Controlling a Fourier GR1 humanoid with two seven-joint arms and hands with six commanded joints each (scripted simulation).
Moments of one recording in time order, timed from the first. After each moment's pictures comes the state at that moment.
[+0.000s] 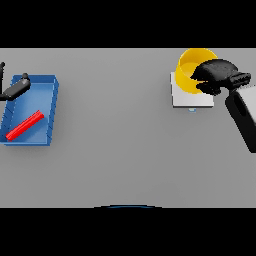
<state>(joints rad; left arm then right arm) -0.55 0.95 -0.58 -1.32 0.21 0.28 0.60 -0.83 -0.59 0.42 -0.94 0.74 0.45 -0.11</state>
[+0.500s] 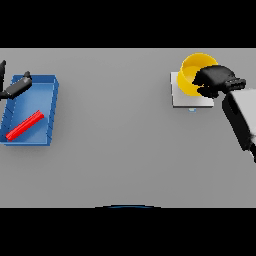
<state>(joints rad) -0.57 0.93 -0.58 -1.29 0.21 0.27 0.59 -0.87 -0.51 0.42 -0.68 0.78 0.32 -0.16</state>
